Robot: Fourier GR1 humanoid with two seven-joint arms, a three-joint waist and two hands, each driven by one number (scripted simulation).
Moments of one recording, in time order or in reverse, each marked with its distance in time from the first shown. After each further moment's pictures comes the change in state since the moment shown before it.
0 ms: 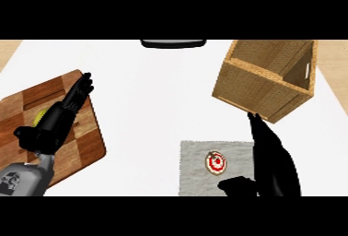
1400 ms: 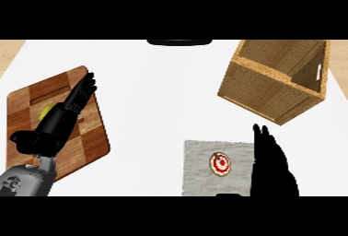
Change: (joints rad) left arm 0.017 -0.058 0.043 -0.053 -0.045 -0.064 0.023; right arm 0.176 0.223 0.025 -0.101 0.350 0.118 -0.032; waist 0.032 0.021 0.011
